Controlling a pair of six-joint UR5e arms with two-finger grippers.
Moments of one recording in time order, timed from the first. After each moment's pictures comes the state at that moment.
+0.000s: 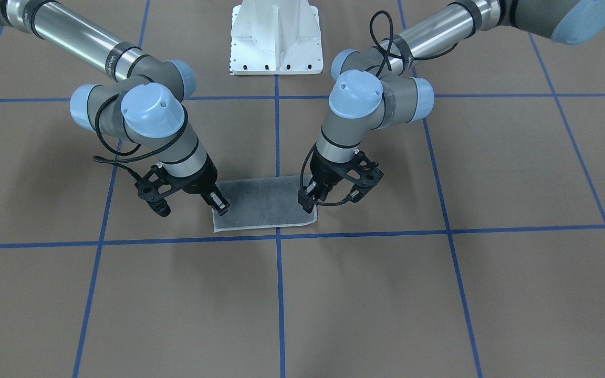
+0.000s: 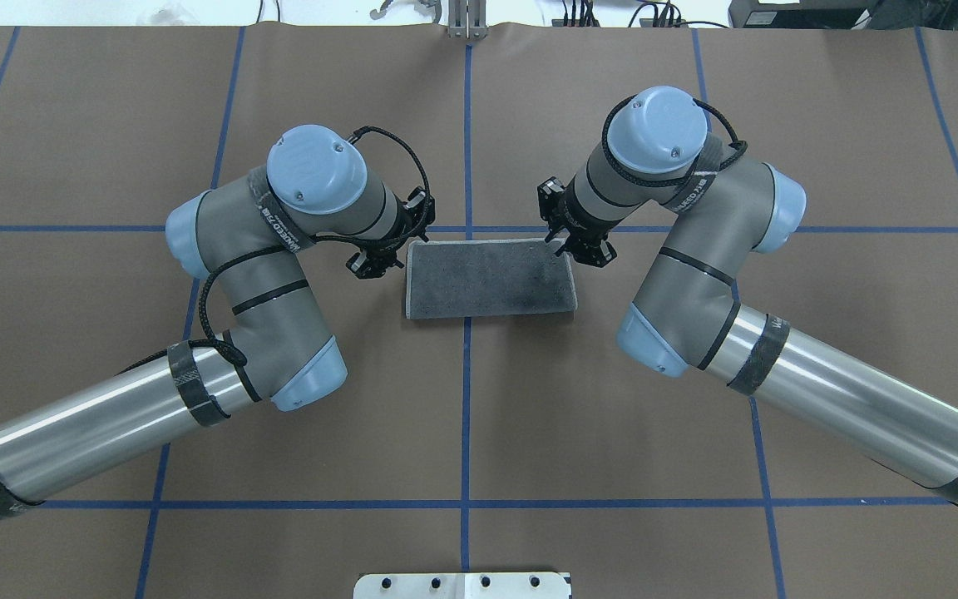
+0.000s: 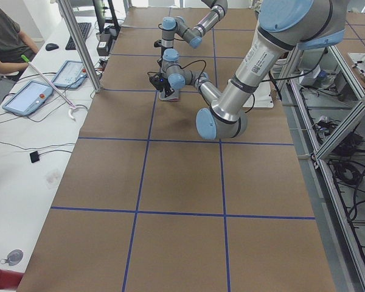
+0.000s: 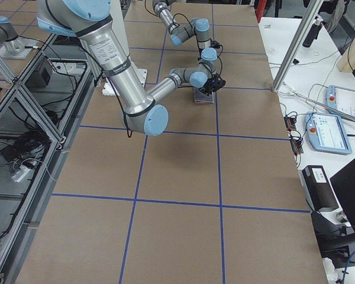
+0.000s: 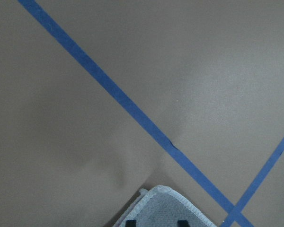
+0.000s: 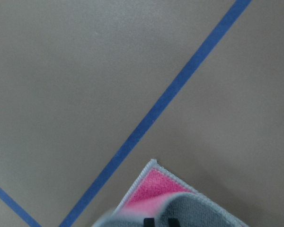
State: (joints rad) left arm -0.61 -2.32 -1.40 -1.95 -1.85 -1.98; right arm 0.69 -0.92 1.45 -1.23 1.99 2.04
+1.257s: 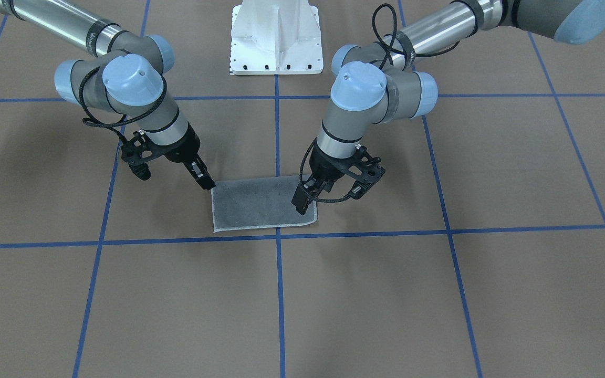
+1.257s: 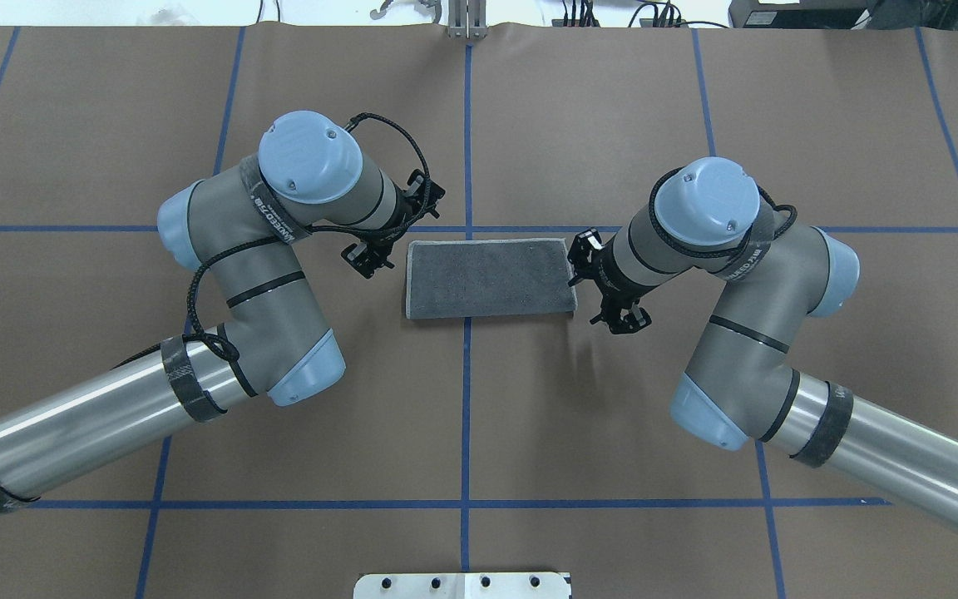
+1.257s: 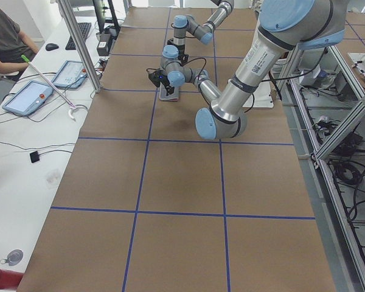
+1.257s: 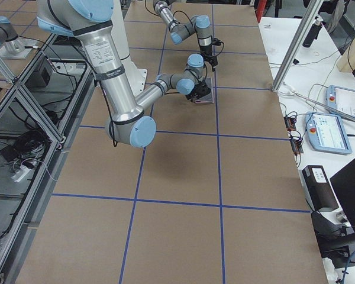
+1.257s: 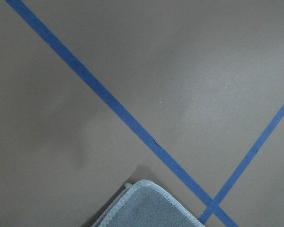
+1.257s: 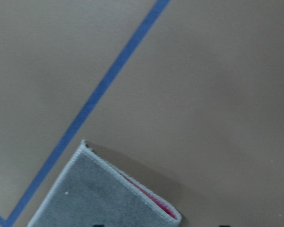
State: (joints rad) left arm -0.62 -2.32 -1.43 -1.95 -1.85 -2.00; right arm 0.62 -1.09 1.63 -1.23 1.99 2.28
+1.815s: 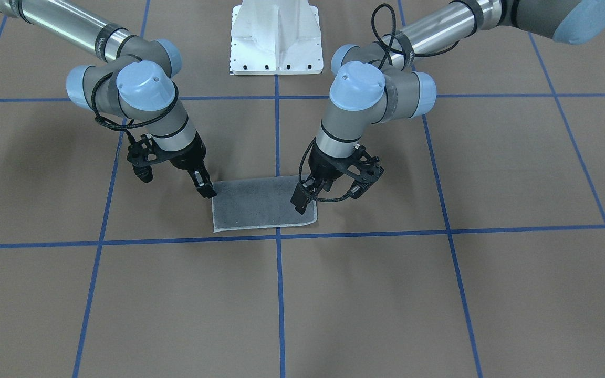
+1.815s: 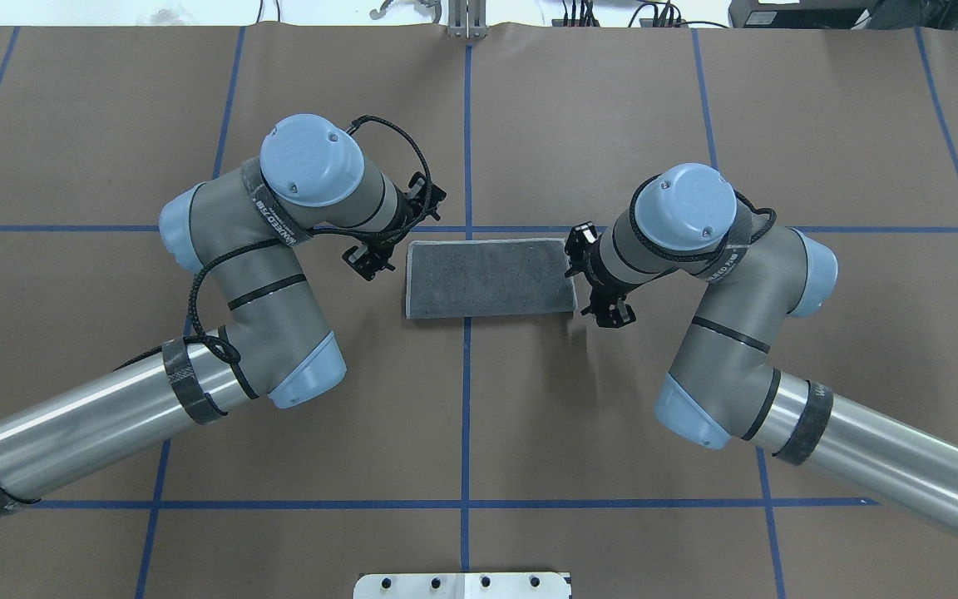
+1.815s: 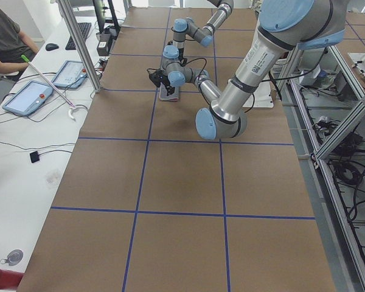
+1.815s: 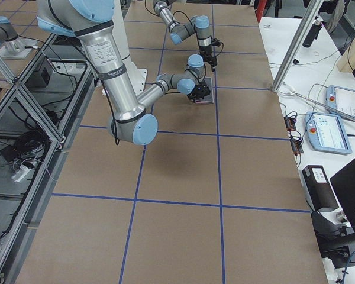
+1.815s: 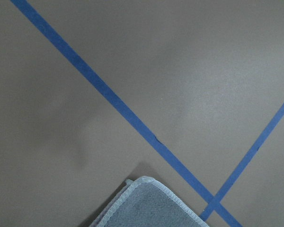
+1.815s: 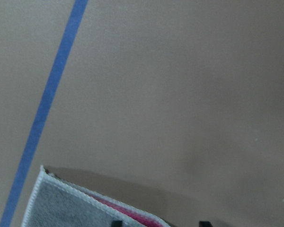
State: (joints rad) left arm -0.62 -2.32 -1.43 -1.95 -1.85 -2.00; right arm 0.60 -1.06 1.59 -1.23 1.92 2.37
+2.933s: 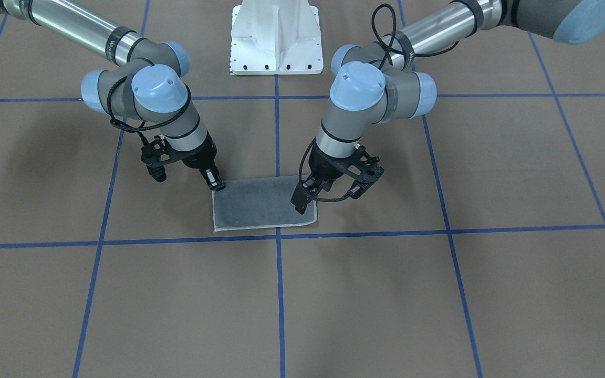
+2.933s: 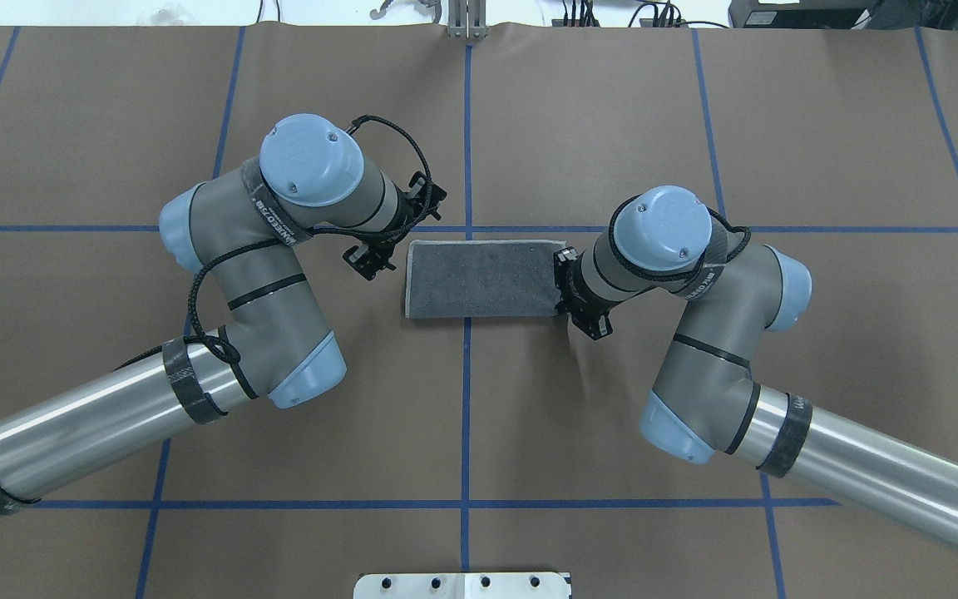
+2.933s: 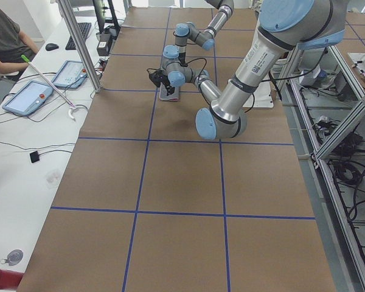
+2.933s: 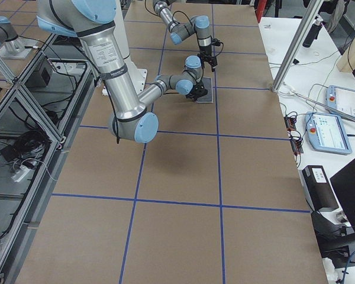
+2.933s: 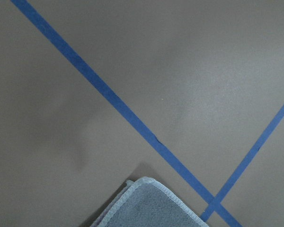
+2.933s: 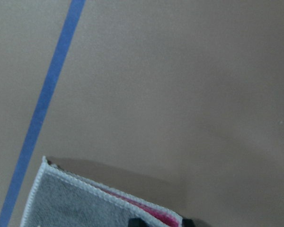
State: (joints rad) left arm -0.62 -2.32 -1.43 -1.95 -1.85 -2.00; right arm 0.57 -1.05 1.56 -1.20 1.91 2.37
